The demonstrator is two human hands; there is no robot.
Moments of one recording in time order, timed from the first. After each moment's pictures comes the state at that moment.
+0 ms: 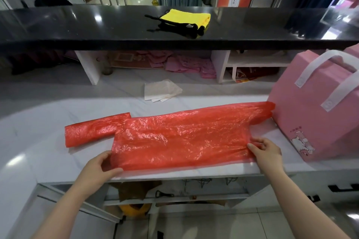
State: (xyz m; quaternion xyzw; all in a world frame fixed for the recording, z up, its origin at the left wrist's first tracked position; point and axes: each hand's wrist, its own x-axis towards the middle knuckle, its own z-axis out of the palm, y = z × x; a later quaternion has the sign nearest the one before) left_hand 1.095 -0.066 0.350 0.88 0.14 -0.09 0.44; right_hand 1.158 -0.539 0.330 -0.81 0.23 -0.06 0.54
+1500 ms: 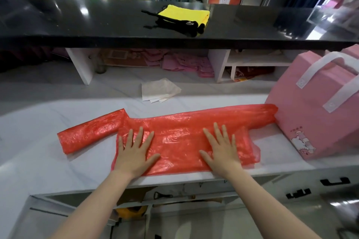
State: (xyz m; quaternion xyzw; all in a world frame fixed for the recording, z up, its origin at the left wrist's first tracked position) left_hand 1.173 -0.125 0.308 0.99 -0.06 -0.08 0.05; right_hand 1.170 -0.425 0.322 -0.99 -0.06 0.05 0.08
